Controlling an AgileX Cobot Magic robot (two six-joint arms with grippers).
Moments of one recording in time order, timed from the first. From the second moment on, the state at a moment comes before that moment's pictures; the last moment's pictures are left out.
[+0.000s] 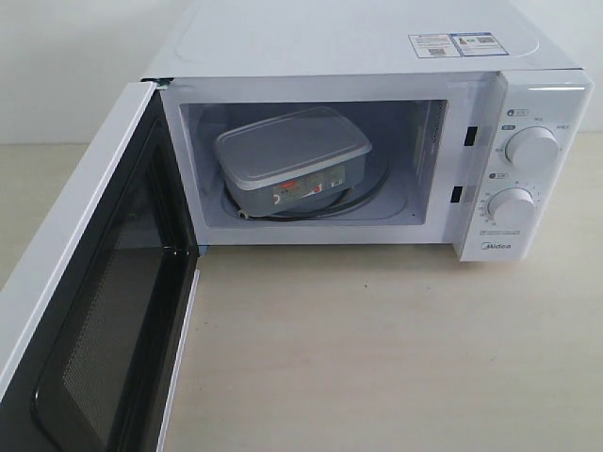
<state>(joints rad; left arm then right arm) -0.04 0.00 -0.22 -0.31 0.17 0.09 -0.01 0.00 0.00 -0.05 0.33 0.03</state>
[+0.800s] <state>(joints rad) -0.04 0.23 -0.76 -0.40 0.81 0.31 -0.01 0.00 0.00 -0.05 0.33 0.03</state>
